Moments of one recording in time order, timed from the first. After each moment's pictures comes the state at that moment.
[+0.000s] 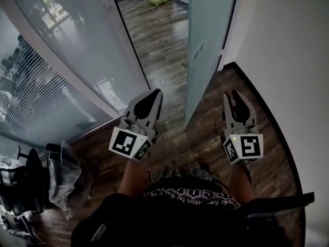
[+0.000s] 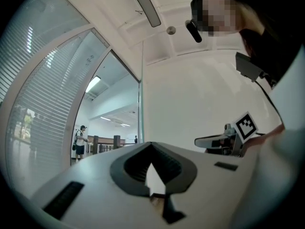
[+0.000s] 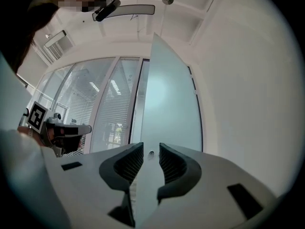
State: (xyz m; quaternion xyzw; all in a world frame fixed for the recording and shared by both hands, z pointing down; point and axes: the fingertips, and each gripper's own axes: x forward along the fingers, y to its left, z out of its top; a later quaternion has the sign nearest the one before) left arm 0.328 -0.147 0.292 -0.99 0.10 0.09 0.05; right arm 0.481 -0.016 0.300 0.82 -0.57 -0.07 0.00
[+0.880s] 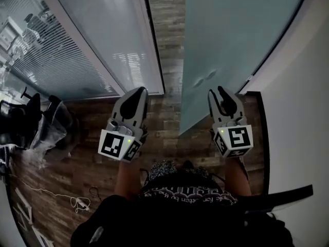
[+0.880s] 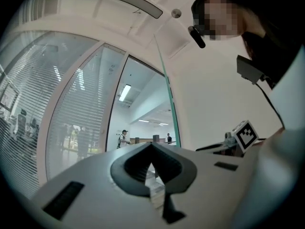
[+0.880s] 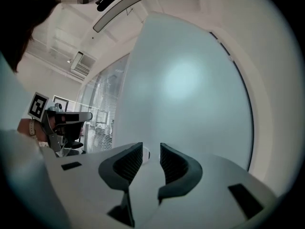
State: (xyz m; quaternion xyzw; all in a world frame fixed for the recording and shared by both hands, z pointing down) left arm 0.395 -0.217 0.296 -0.93 0.36 0.08 0.05; right arm 0.595 -0.184 0.340 0.64 -0.77 -0.02 0.03
